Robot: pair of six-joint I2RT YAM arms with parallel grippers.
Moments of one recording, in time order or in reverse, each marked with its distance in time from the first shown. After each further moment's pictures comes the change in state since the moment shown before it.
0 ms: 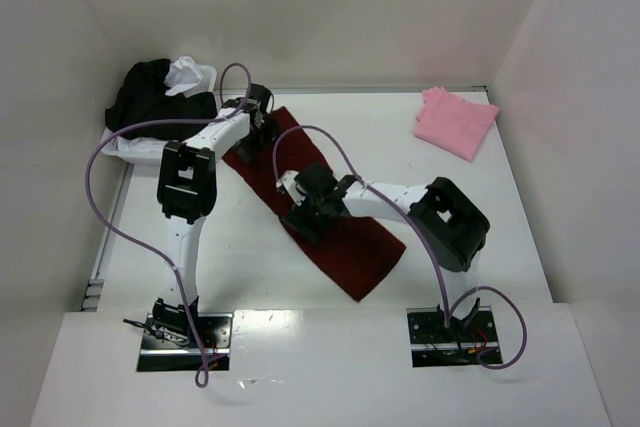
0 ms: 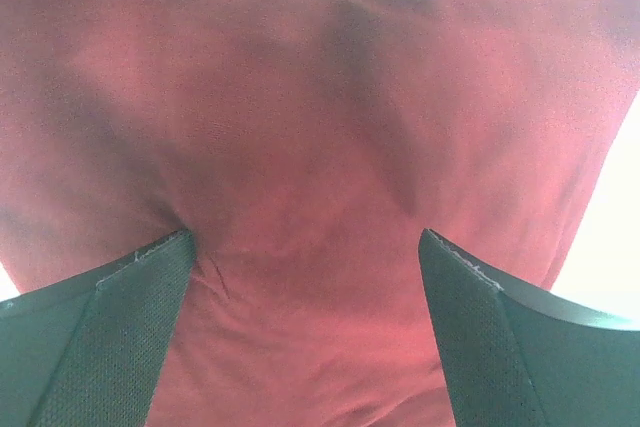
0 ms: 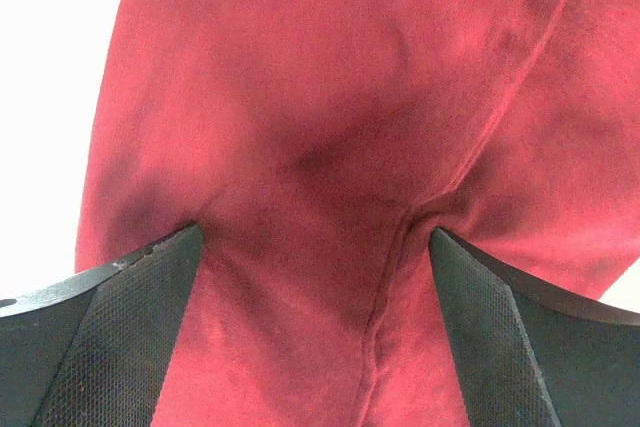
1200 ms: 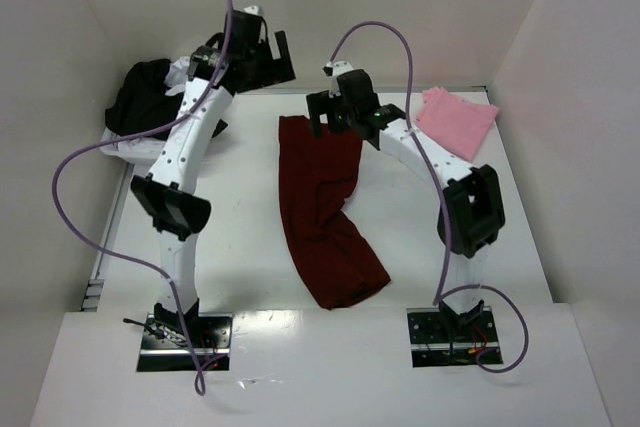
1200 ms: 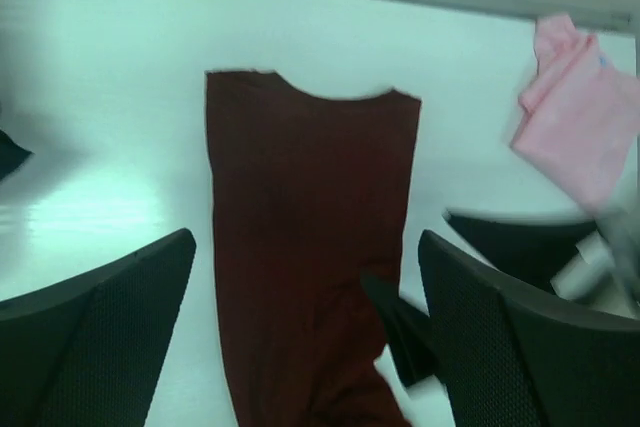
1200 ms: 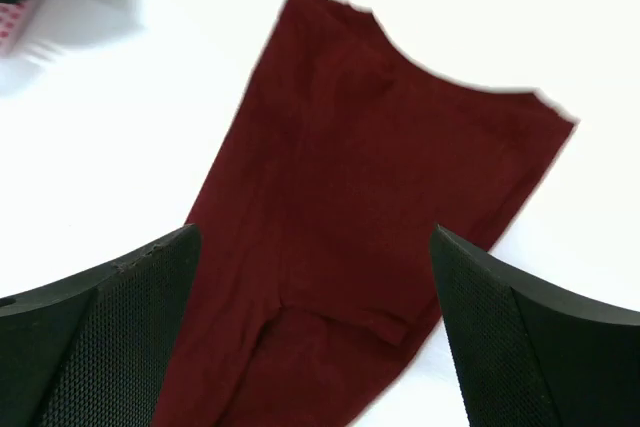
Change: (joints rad) left arm -0.083 -0.159 0.669 -0.312 0.121 0.504; right arm -0.313 -0.013 0.456 0.020 0.022 0.309
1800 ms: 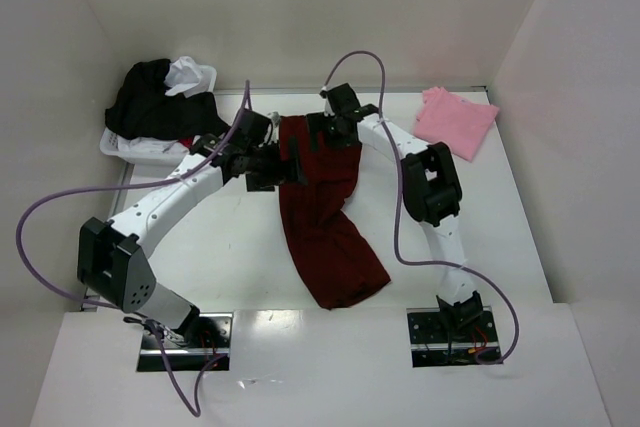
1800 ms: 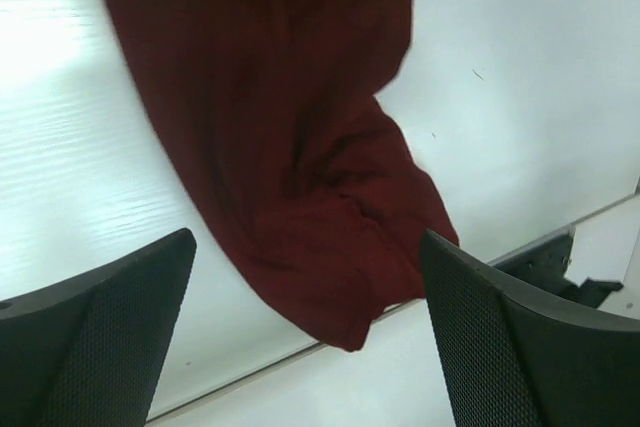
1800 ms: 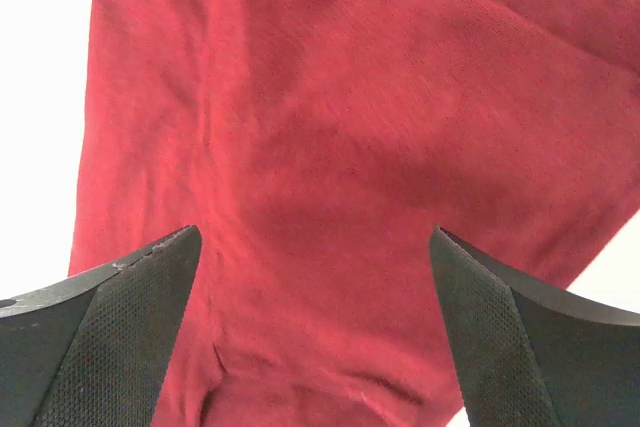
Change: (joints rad) left arm -0.150 -0.636 -1.248 0.324 0.254 -0.118; right arm -0.054 0.416 0.254 -0.182 -0.098 0.101
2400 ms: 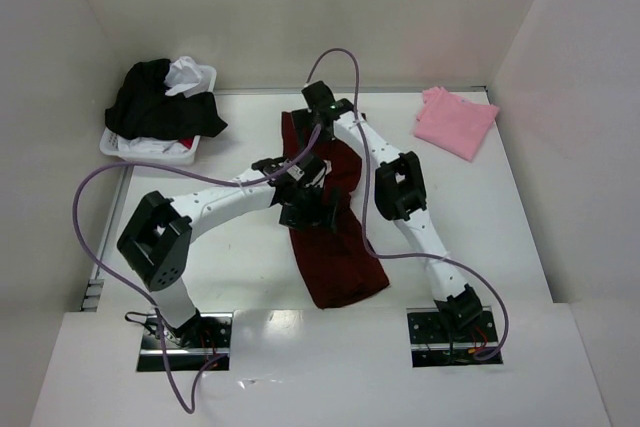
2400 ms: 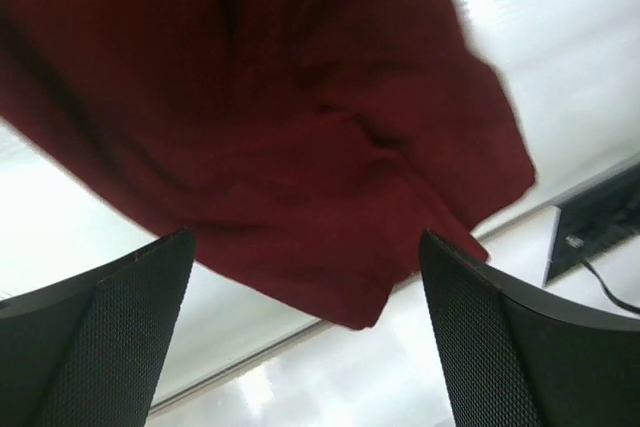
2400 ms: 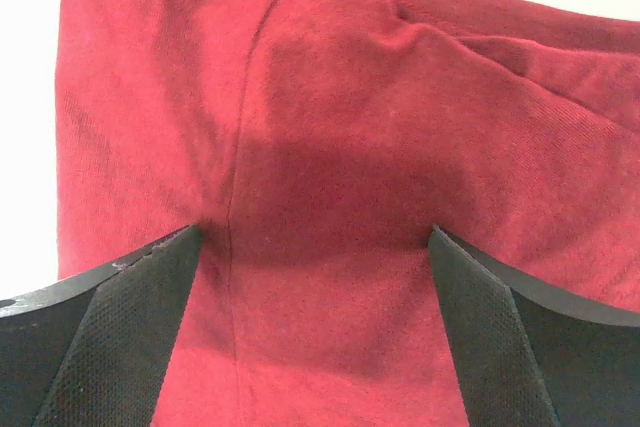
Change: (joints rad) left arm -0.265 0.209 -0.048 0.038 0.007 0.022; right arm 0.058 0.378 0.597 -0.261 0.204 -0.002
